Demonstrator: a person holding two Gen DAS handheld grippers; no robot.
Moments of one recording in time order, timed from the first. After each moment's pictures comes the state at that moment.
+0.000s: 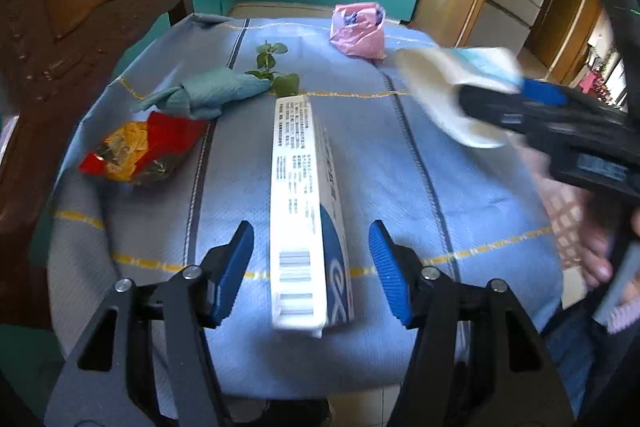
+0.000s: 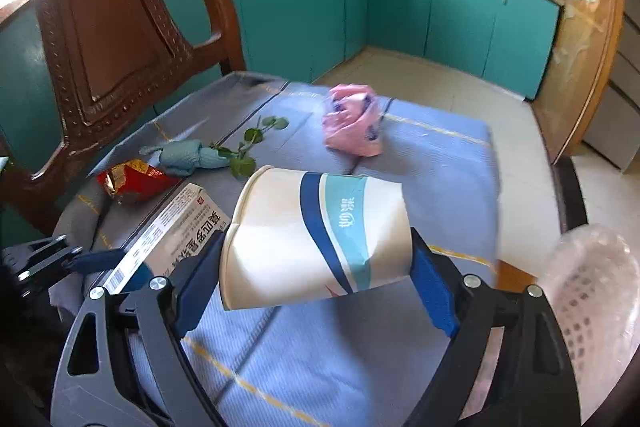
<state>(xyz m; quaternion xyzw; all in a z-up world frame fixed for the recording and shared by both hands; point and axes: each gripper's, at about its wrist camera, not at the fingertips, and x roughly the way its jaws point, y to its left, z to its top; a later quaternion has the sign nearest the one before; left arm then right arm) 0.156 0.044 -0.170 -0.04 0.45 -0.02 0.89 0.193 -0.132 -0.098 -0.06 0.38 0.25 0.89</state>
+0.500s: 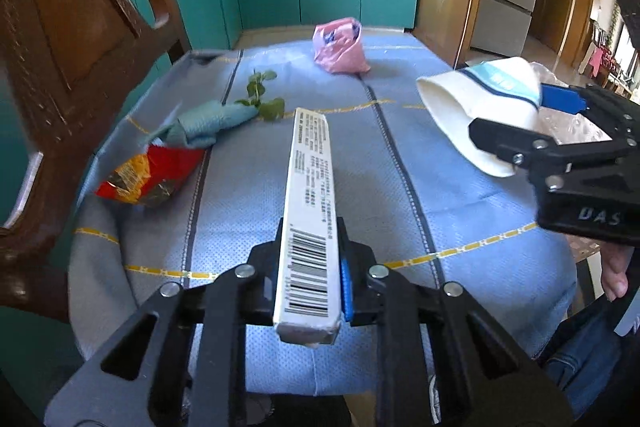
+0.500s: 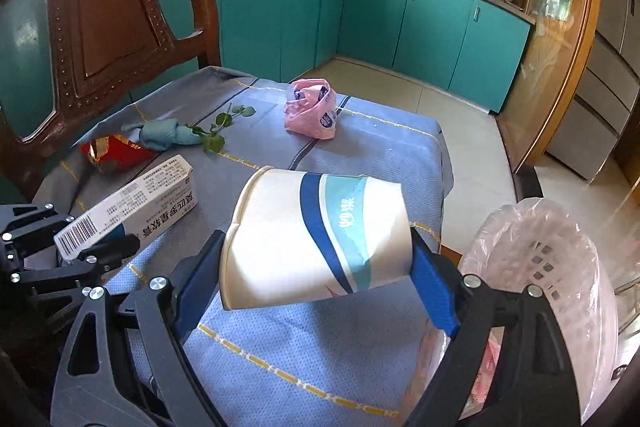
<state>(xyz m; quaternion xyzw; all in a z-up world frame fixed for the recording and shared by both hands) 0.132 0.010 -0.154 0.03 0.41 0.00 0.91 0.163 -0.152 -0.103 -0.11 0.36 0.21 0.90</state>
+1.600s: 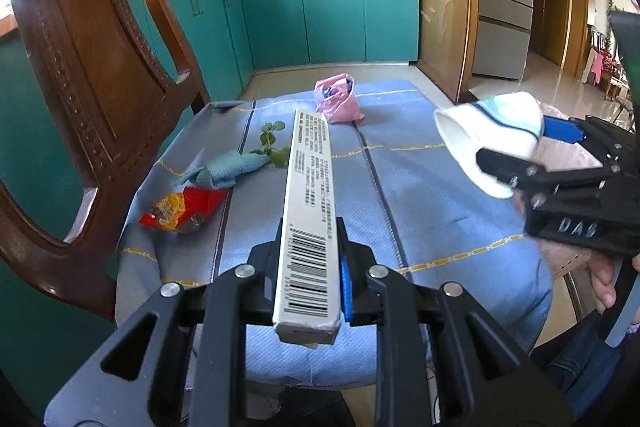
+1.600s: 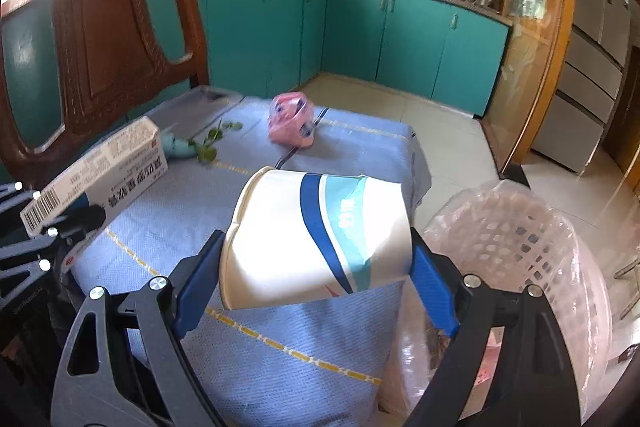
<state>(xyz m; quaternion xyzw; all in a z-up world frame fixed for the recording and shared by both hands) 0.099 -0.005 -0.112 0.05 0.34 0.02 0.94 0.134 -0.192 -0.083 -0.06 0.32 0.18 0.93</state>
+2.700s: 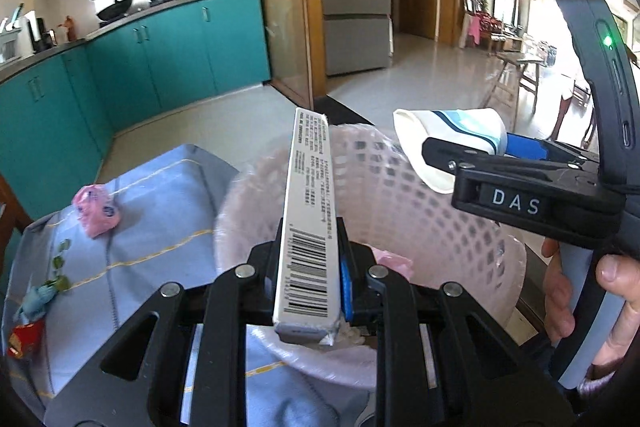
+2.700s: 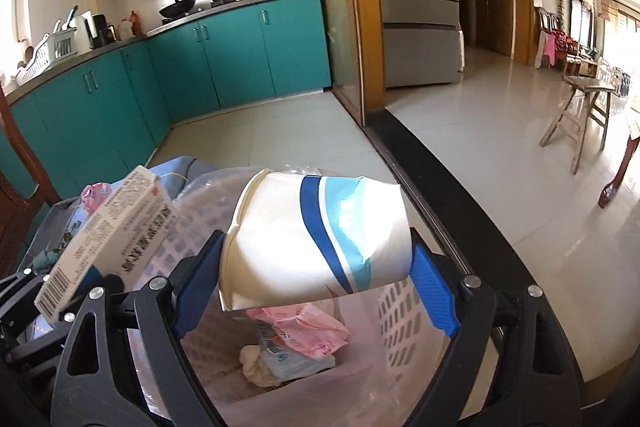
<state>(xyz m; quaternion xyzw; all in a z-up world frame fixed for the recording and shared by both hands) 0.147 -0.239 -0.101 0.12 0.31 -0.22 0.92 0.126 -0.411 -0.088 0.11 0.33 -0.07 0.94</state>
